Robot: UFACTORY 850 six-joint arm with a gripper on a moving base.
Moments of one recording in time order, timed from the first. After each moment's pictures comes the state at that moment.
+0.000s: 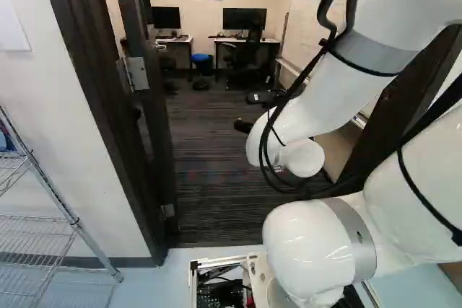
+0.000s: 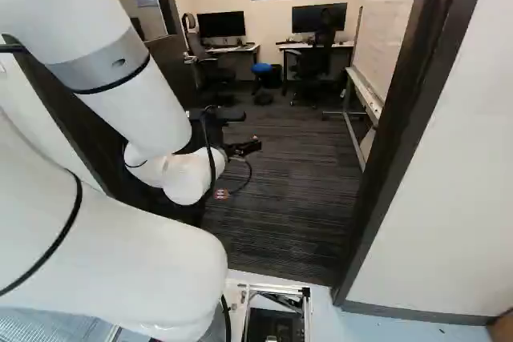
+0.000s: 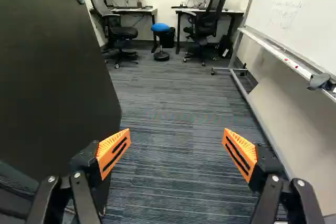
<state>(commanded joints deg) 0.0 16.0 -5.0 0.0 50.0 0.0</state>
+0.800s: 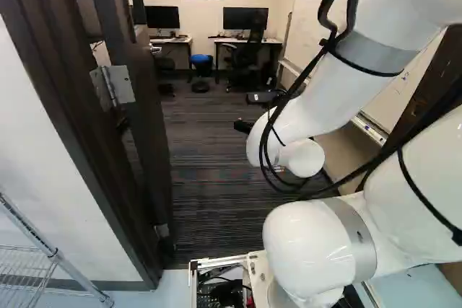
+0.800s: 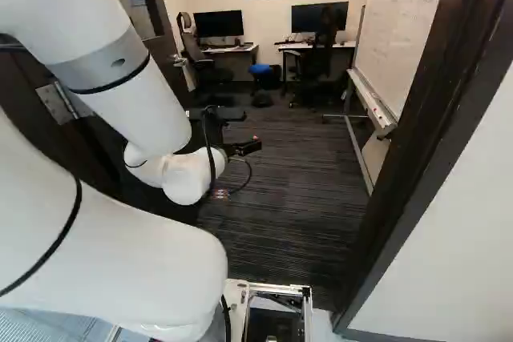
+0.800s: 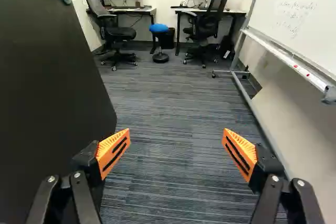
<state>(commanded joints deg) 0.0 16.0 -5.0 0.0 50.0 0.0</state>
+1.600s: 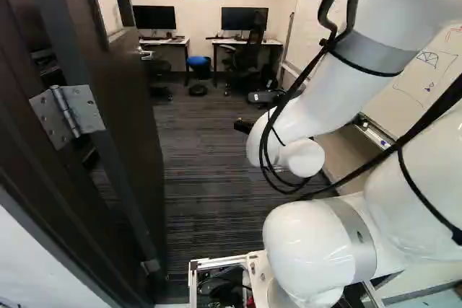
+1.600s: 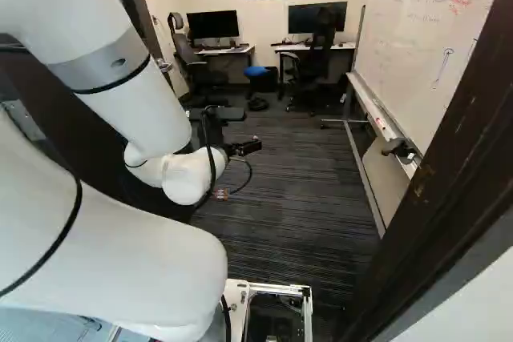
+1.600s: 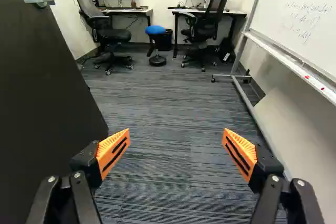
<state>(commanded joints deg) 0.0 16.0 -5.0 0.0 50.0 0.0</state>
